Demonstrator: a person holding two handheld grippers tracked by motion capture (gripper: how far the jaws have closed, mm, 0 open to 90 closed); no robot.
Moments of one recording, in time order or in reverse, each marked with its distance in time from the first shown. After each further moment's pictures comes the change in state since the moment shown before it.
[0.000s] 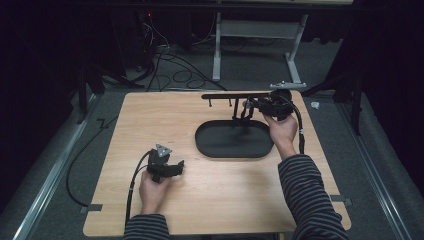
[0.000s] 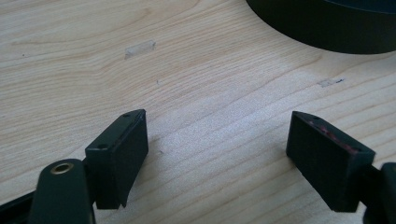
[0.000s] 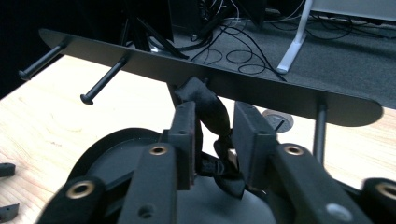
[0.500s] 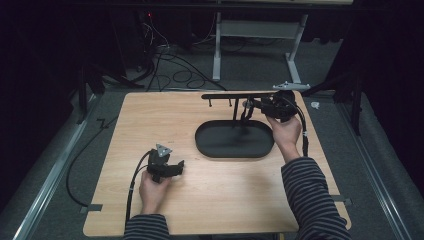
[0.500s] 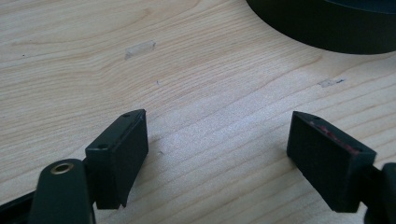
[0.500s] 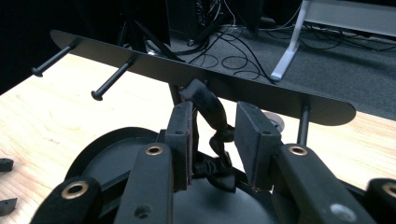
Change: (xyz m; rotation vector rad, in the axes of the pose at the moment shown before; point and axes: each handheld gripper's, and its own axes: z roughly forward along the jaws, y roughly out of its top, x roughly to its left) left arm 0.000 0.000 0.000 0.000 0.001 0.001; right arm 0.004 -0.001 -0.014 -0.020 -0.017 -0.042
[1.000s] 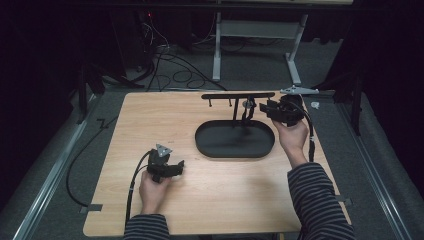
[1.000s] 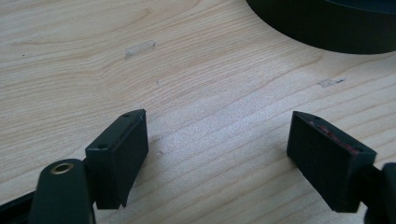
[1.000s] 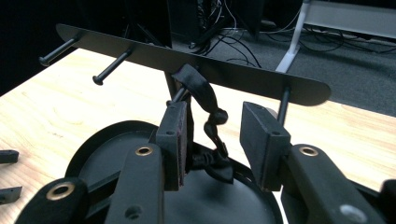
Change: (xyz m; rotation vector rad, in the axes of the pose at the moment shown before) left arm 0.000 0.000 0.000 0.000 0.000 0.000; right arm -0.009 -0.012 -0.017 -0.019 0.014 0.009
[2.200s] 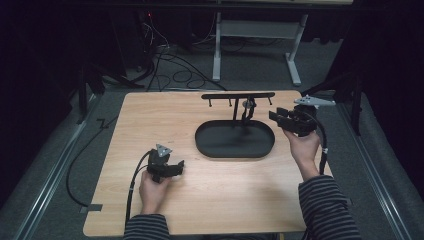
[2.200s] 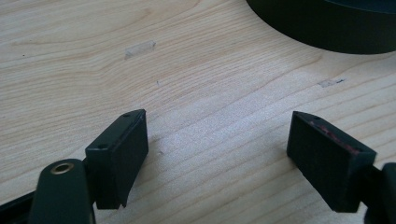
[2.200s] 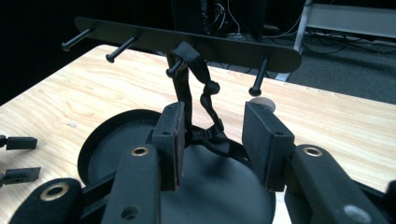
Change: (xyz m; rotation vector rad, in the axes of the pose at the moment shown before) left arm 0.000 0.000 0.000 0.000 0.000 0.000; right arm -0.009 -0.025 -0.032 -0.034 0.030 0.021
